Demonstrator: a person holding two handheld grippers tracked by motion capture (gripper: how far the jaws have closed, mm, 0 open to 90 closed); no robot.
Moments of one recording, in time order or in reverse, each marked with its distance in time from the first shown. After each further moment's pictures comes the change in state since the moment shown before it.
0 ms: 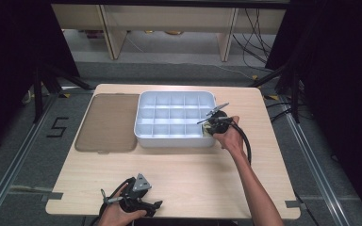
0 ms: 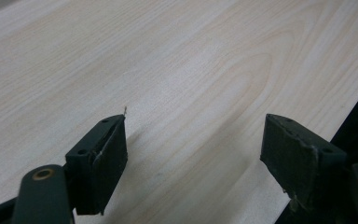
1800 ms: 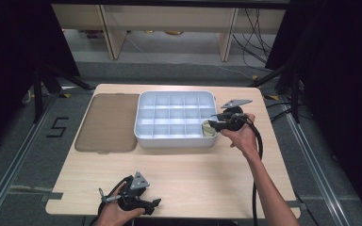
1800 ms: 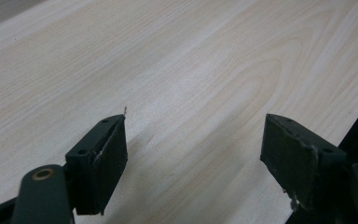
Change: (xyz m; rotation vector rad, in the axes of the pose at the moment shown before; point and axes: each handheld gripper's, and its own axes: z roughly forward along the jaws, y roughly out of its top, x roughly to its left) left arm 0.006 0.001 -0.003 -0.008 0.022 -0.001; right arm -0.009 -0.009 -0.062 -0.262 0.080 0.090
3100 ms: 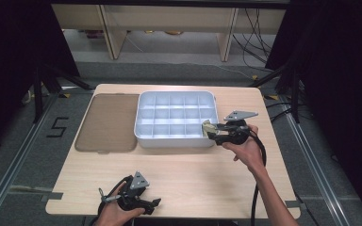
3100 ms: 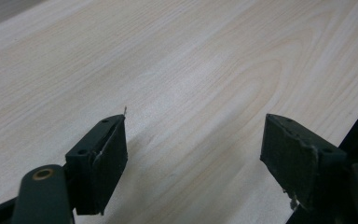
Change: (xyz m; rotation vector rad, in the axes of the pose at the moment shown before) left arm 0.000 0.000 0.000 -0.003 -0.009 -0.005; right arm 0.020 -0.030 -0.019 -0.073 0.084 -0.026
